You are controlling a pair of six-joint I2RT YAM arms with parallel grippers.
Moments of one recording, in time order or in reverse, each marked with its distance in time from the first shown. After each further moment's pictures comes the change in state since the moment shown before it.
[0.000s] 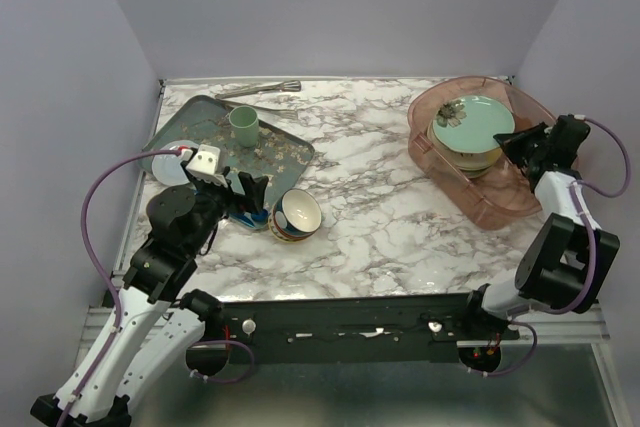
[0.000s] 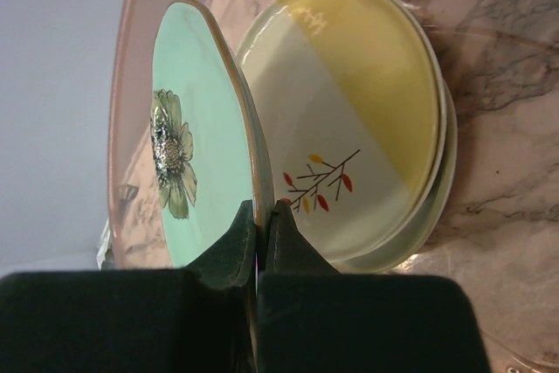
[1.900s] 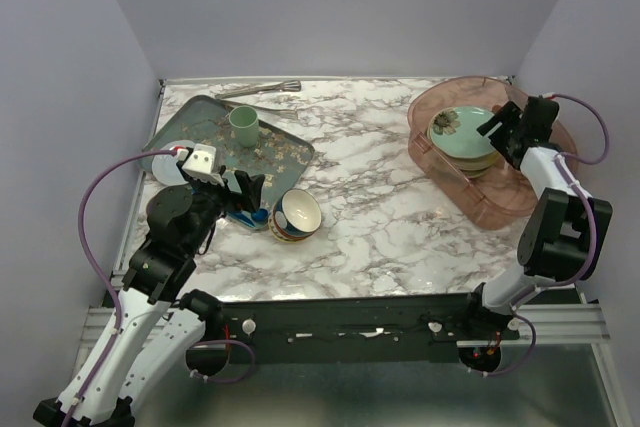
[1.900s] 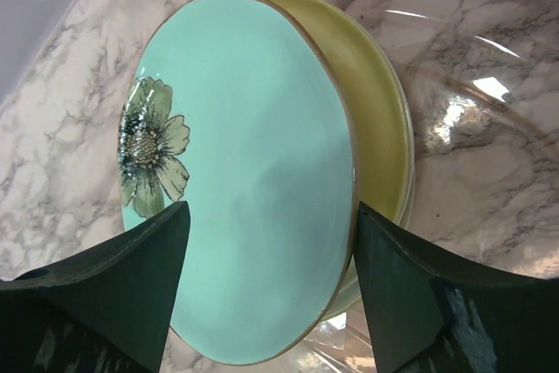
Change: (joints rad) left arm 0.032 -0.006 0.000 0.001 0.001 0.003; right arm 0.153 0.184 0.179 -0.135 0.287 -0.254
